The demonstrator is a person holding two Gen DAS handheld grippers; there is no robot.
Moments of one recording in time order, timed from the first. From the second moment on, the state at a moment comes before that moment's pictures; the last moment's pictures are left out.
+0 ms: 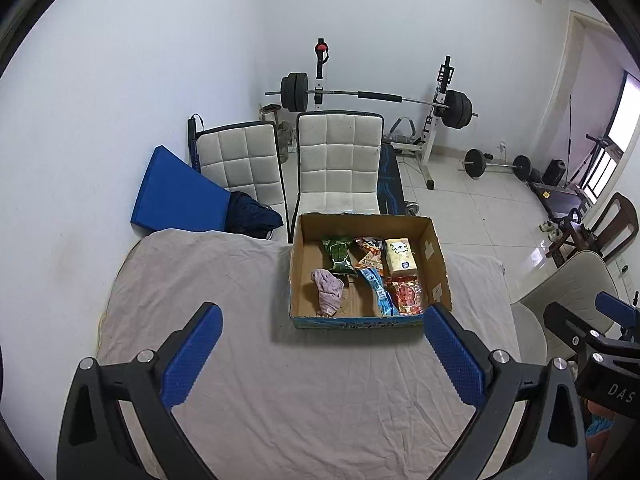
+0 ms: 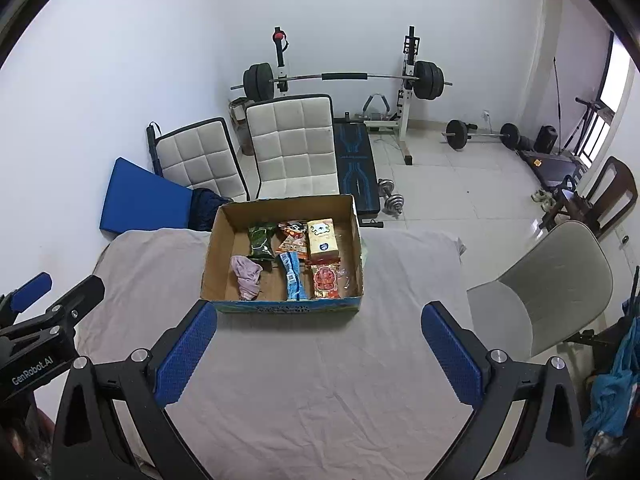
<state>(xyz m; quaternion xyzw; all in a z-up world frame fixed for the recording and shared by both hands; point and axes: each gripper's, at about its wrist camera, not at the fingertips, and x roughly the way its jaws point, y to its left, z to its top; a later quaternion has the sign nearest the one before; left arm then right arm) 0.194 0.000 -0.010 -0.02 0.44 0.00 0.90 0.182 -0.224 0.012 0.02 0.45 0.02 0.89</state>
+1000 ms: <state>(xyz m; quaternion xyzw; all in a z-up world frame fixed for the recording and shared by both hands) 0.191 -0.001 -0.009 -0.02 0.43 0.01 0.90 0.174 -0.227 0.013 0.03 0.43 0.00 0.90</state>
